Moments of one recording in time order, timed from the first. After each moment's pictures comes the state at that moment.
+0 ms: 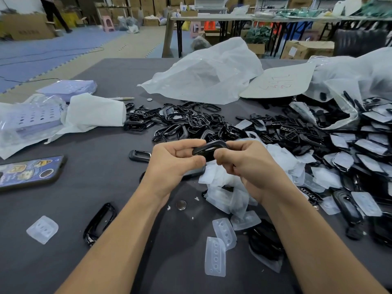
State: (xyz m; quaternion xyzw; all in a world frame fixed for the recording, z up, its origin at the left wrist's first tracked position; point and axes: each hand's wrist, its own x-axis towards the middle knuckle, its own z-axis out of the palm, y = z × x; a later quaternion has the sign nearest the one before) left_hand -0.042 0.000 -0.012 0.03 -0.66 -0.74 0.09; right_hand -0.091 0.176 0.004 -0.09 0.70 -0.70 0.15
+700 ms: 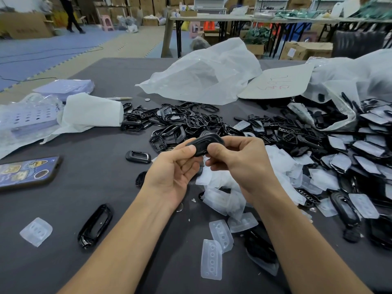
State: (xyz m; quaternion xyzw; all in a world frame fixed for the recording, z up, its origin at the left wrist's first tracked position) left_hand -0.048 0.016 -0.010 0.15 -0.41 -0.90 0.00; right_hand -0.080 0.167 0.009 -0.11 0.69 -0.71 0.06
